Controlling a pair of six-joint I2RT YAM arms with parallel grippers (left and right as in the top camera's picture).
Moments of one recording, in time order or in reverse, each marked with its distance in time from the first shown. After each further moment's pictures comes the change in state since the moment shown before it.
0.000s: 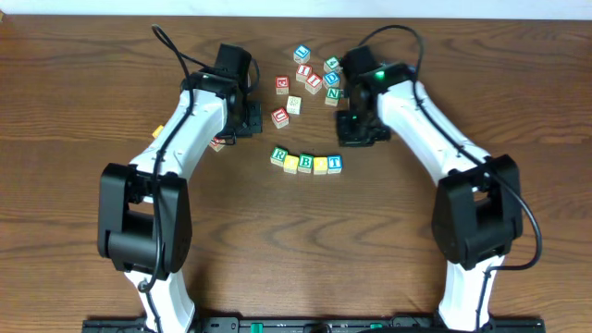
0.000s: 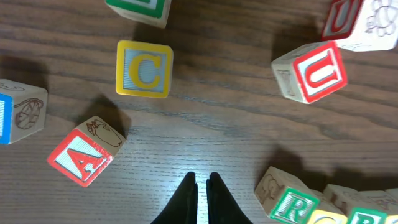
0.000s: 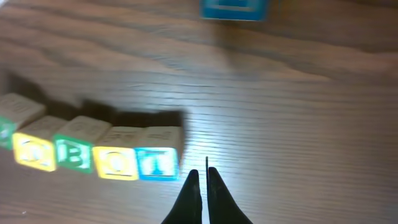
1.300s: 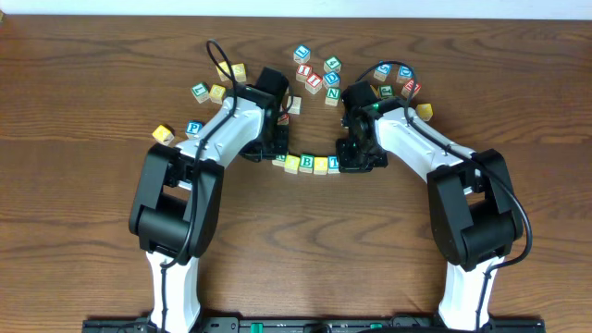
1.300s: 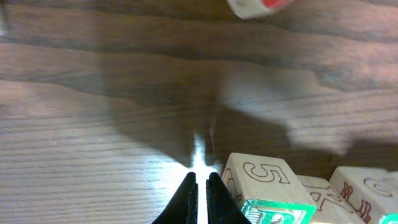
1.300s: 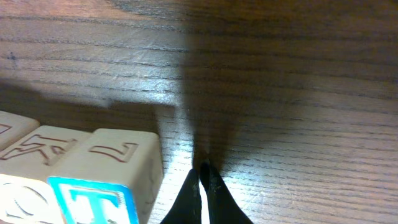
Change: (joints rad) left arm -0.139 0.132 0.000 -0.035 0.011 -0.001; right arm 0.017 -0.004 -0.283 0.248 -0.053 -0.006
